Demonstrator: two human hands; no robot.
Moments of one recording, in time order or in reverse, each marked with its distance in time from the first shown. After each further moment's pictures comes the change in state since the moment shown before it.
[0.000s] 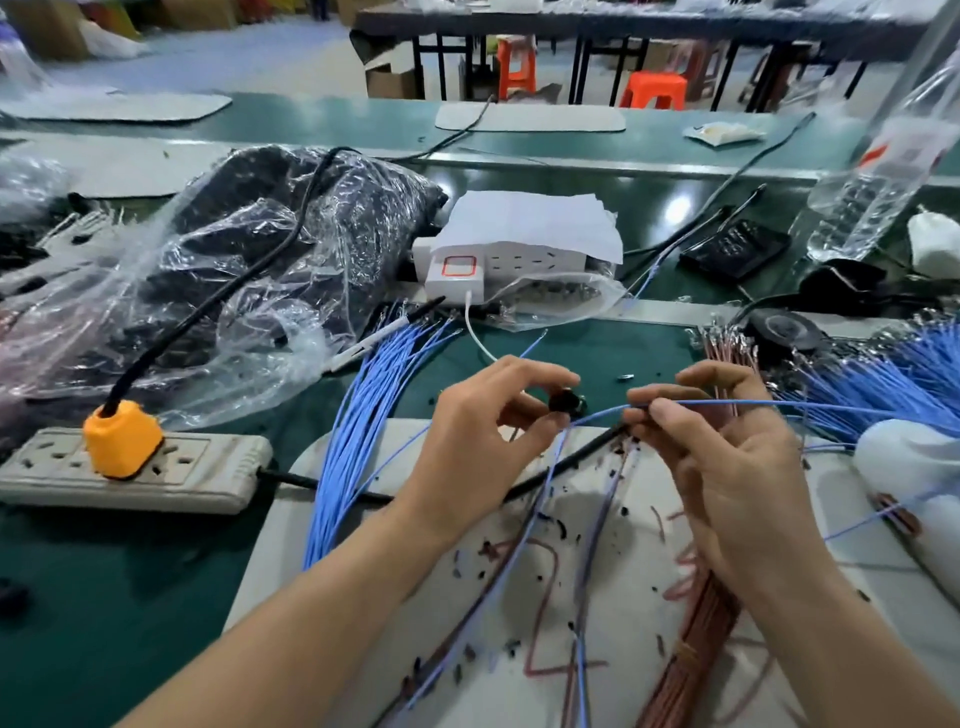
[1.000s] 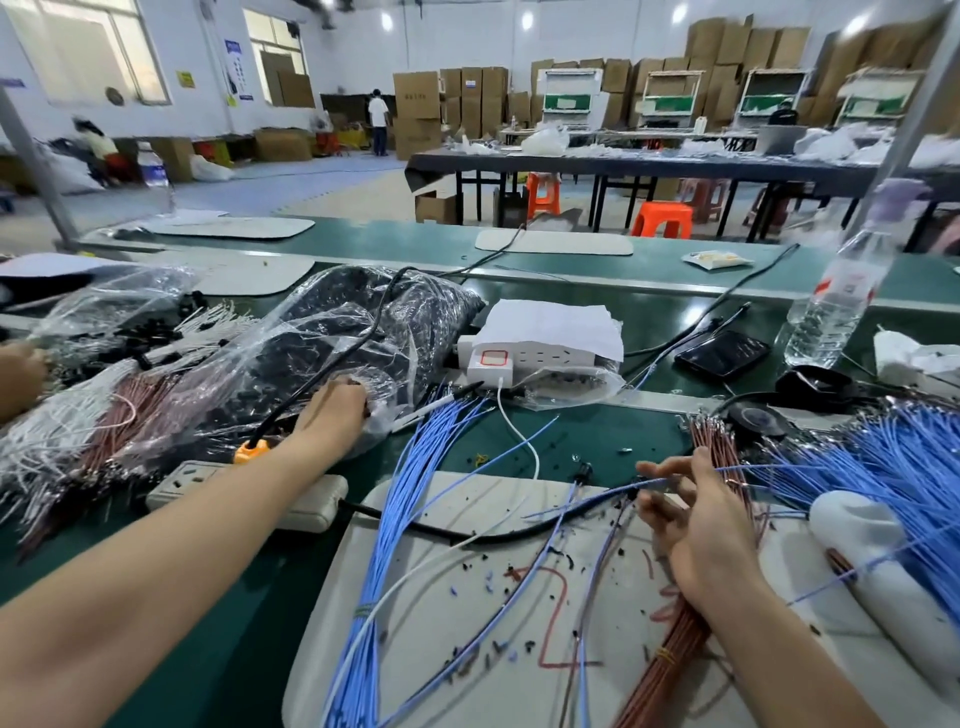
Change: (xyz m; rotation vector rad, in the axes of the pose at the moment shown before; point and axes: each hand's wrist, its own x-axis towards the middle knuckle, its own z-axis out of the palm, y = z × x) left_hand 0.034 -0.069 -0.154 1.085 -0.018 -0.542; right_hand 0.009 0.006 -0.007 0.097 0.223 0.266
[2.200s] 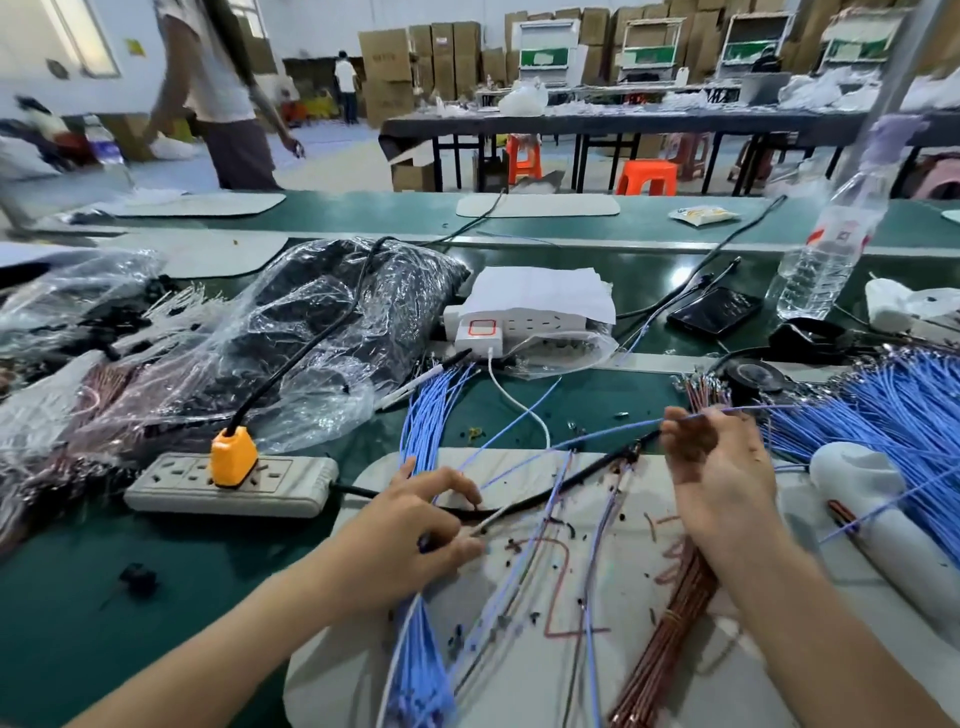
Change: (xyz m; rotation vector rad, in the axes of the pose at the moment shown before) left_hand -0.131 0.039 0.010 -0.389 -0.299 0.721; right_hand 0.002 -0.007 0.005 0.299 0.072 -0.115
